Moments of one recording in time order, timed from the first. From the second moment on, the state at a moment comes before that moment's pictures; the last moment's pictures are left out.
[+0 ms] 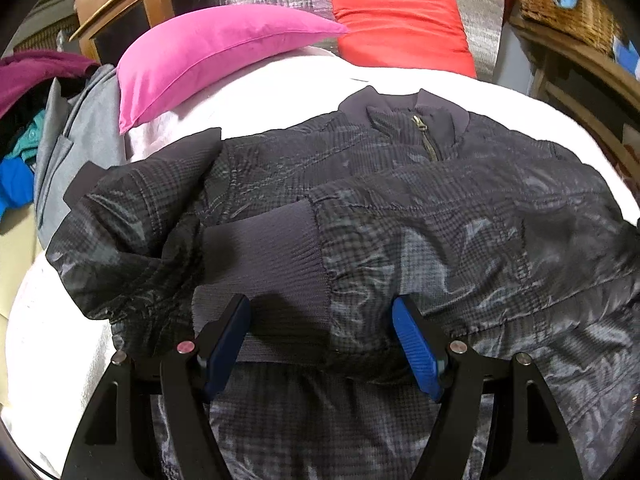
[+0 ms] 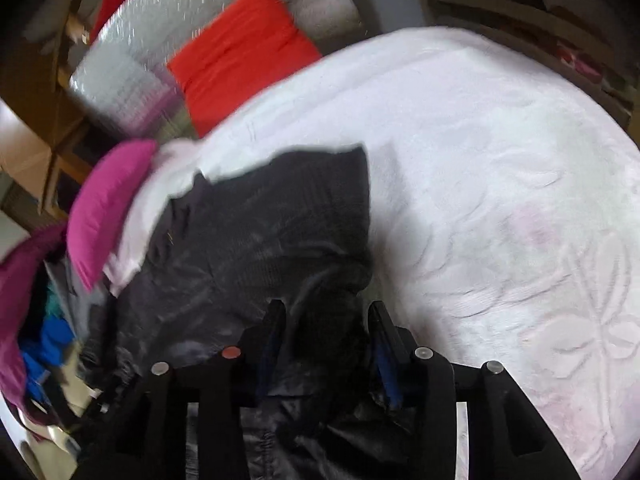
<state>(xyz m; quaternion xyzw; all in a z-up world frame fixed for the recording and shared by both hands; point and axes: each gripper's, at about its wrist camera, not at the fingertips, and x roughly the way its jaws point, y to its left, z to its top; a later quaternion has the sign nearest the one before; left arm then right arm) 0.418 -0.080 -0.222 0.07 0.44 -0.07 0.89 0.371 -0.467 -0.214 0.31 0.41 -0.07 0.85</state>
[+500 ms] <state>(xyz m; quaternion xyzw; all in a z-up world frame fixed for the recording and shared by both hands) 0.418 -0.066 -0.223 0.06 0.45 -0.06 0.89 0.370 -0.391 -0.246 0.43 0.48 0.12 0.75</state>
